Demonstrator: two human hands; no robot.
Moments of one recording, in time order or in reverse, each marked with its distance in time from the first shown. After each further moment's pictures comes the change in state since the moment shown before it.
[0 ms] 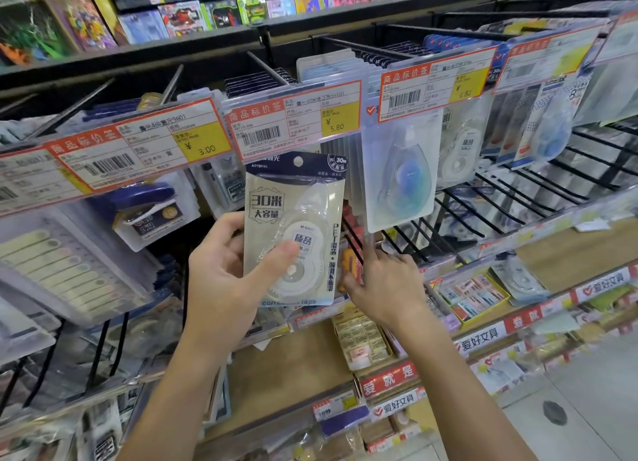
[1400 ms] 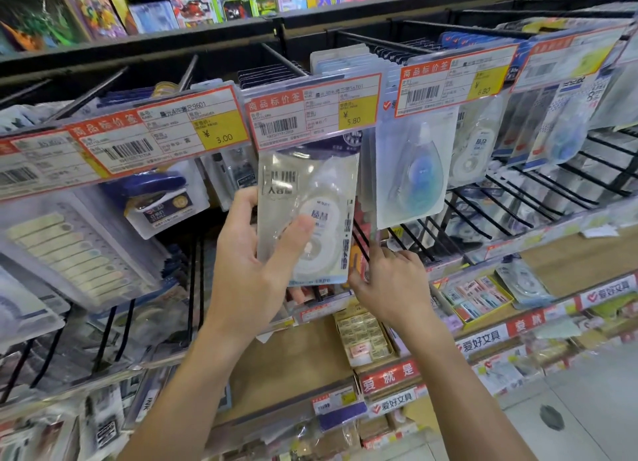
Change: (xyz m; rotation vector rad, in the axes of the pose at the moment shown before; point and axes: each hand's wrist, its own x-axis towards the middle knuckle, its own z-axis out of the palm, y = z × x) left_hand 0.001 0.008 0.013 0.023 -0.052 0.071; right_hand 0.001 0.003 0.010 -0.014 0.086 -0.011
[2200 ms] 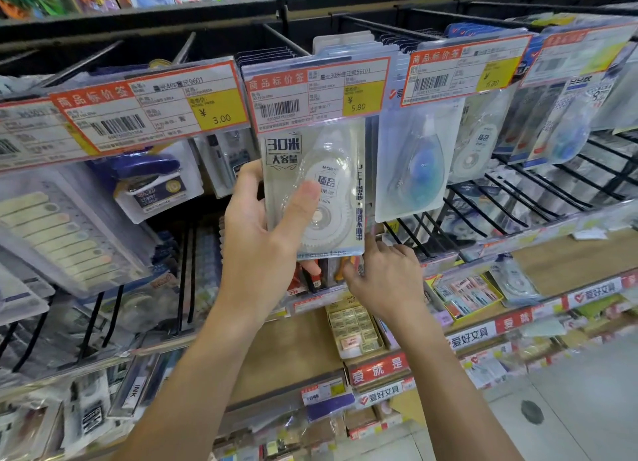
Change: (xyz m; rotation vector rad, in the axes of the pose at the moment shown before) left_hand 0.008 0.011 0.020 -0.102 0.073 -0.097; right_hand 0.002 -0.001 0.011 0.038 0.146 -0.020
